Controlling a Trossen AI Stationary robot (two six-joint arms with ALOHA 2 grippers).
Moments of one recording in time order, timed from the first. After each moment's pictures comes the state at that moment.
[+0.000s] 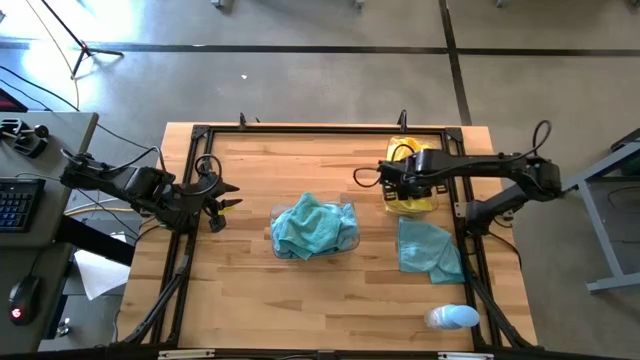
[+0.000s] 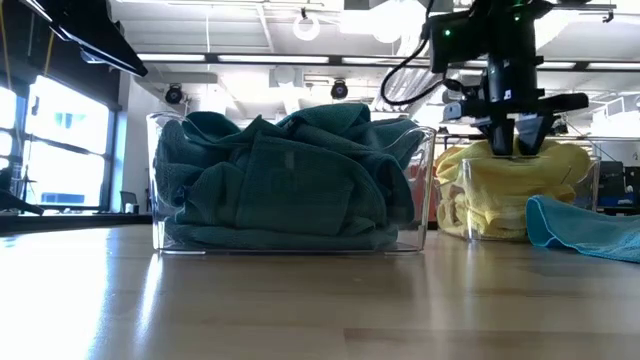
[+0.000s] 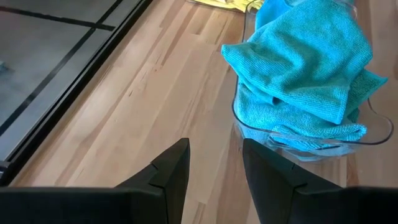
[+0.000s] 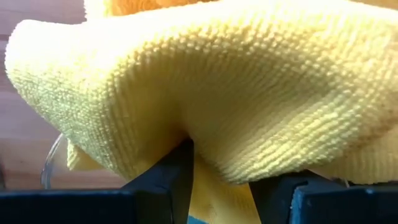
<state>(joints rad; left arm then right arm) -0.30 0.66 0.78 -0.91 -0.56 -0.36 -0.22 1.41 1.03 -1.22 0.18 1.23</state>
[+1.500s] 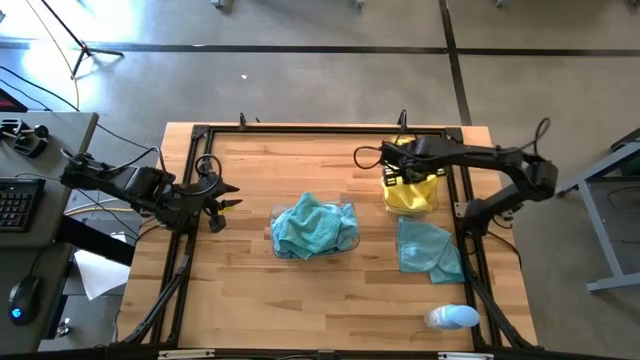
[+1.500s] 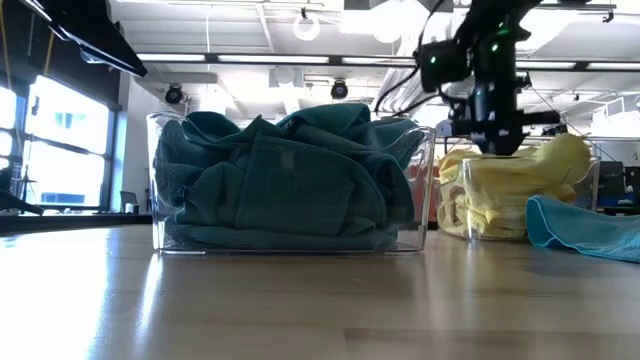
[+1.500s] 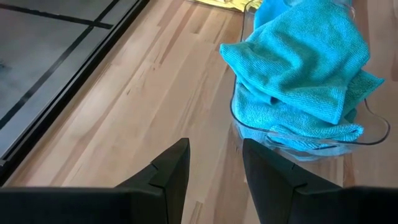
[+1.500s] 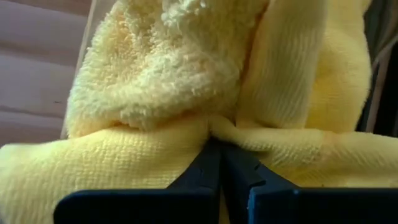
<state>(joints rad) -0.30 0.66 0.78 -0.91 -0.56 -0.37 -0.41 1.44 1.03 -1.14 0.28 0.99</state>
